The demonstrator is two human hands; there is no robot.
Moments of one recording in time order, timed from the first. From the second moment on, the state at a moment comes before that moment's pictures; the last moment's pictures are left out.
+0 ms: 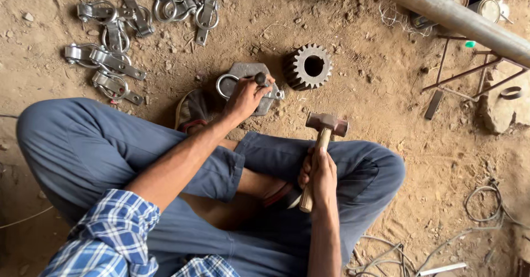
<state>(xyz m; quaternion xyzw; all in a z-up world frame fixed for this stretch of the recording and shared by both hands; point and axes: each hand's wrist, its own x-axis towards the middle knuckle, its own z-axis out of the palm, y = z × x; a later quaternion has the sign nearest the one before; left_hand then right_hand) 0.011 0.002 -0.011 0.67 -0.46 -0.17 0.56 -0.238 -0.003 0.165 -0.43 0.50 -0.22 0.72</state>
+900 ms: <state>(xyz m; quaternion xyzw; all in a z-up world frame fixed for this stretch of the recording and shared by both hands) 0.018 0.014 0.003 0.70 -0.44 -0.23 0.51 -0.235 -0.005 0.175 -0.48 0.52 -0.20 0.67</state>
